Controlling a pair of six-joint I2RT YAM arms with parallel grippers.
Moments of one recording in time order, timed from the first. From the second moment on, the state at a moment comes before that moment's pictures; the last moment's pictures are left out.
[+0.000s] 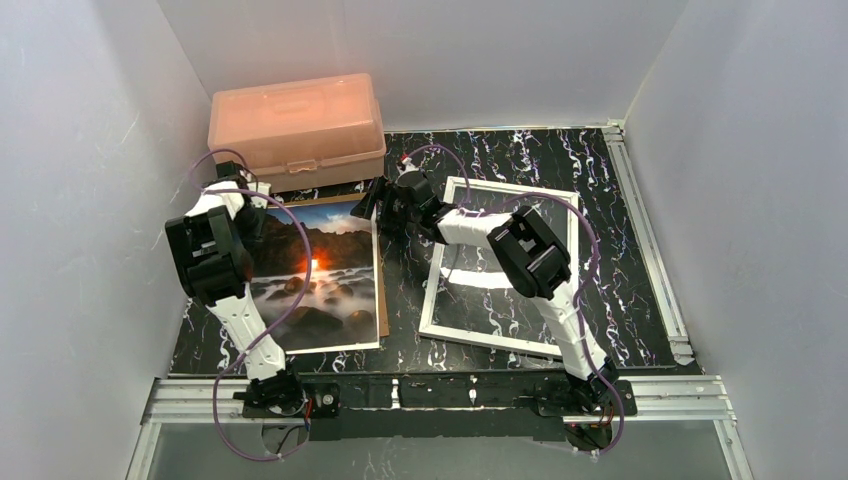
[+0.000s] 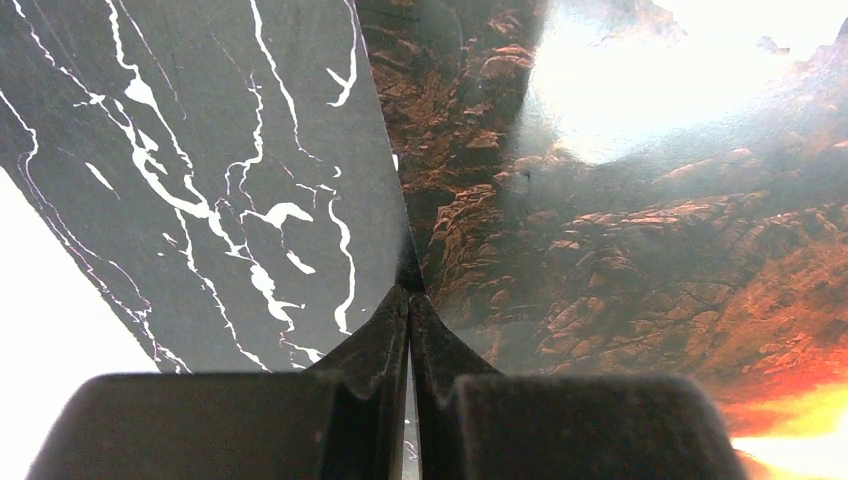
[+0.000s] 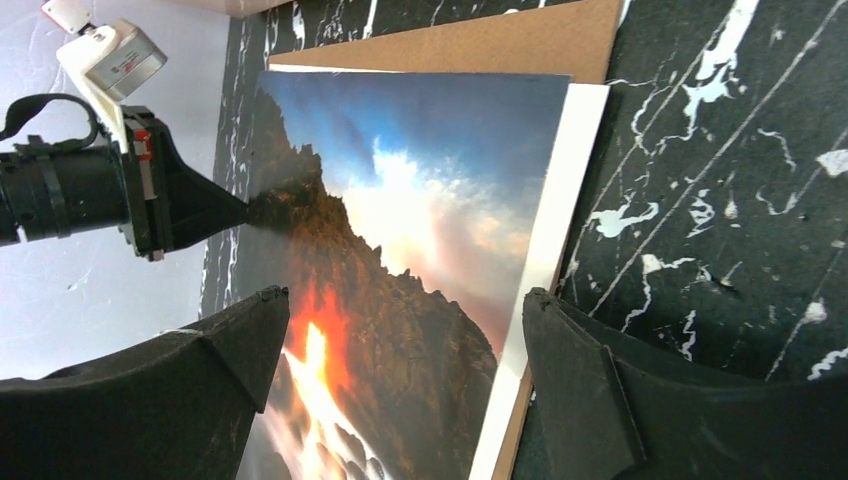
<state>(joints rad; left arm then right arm) 0.30 2.01 1.43 -0.74 -0.07 0.43 0.78 2.34 1.64 0.29 -0.19 0.91</state>
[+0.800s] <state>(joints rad) 0.45 1.64 1.12 -0.98 0.11 0.64 1.22 1.75 1.15 -0.15 0.00 0.84</state>
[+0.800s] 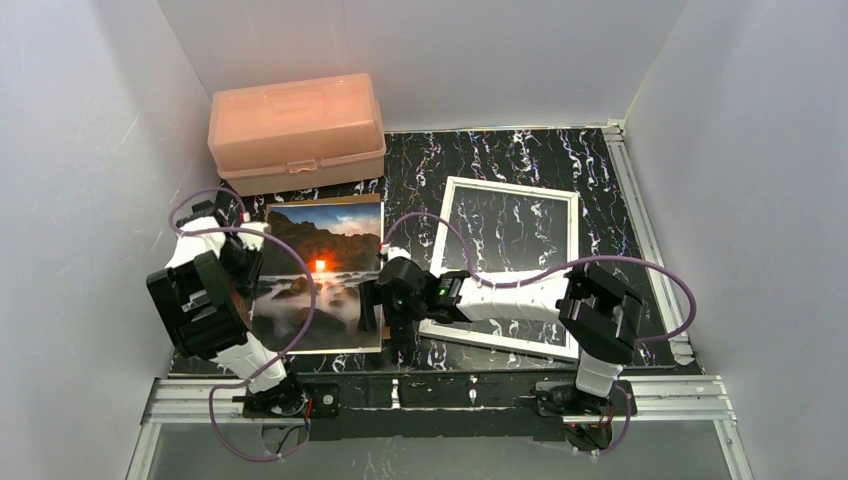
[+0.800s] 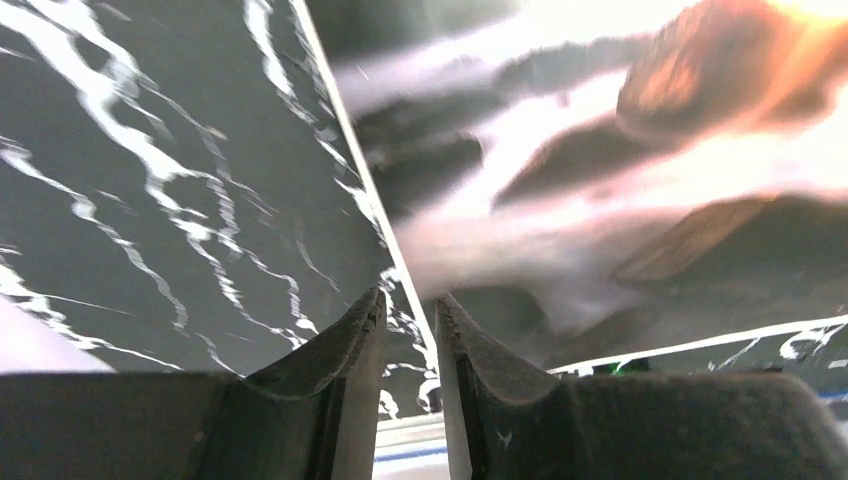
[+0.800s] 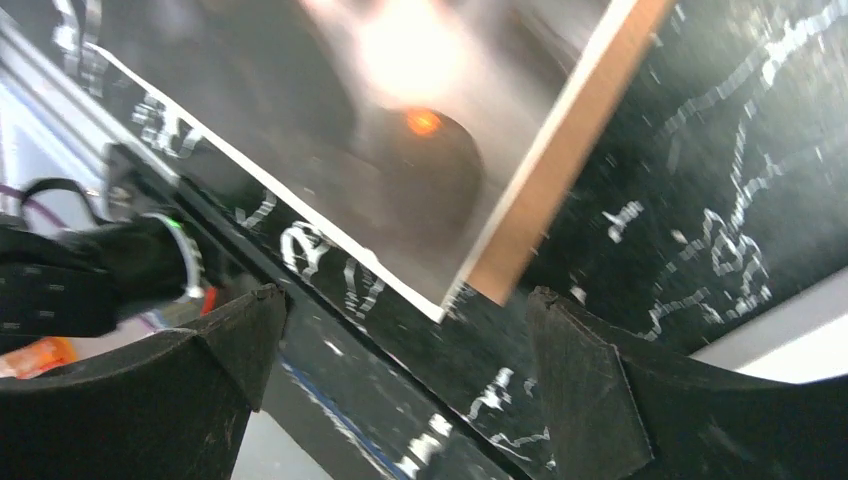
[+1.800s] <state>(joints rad) 0.62 1.51 0.82 -0.77 0.00 0.89 1.28 1.74 0.92 0.06 -0.09 1.06</state>
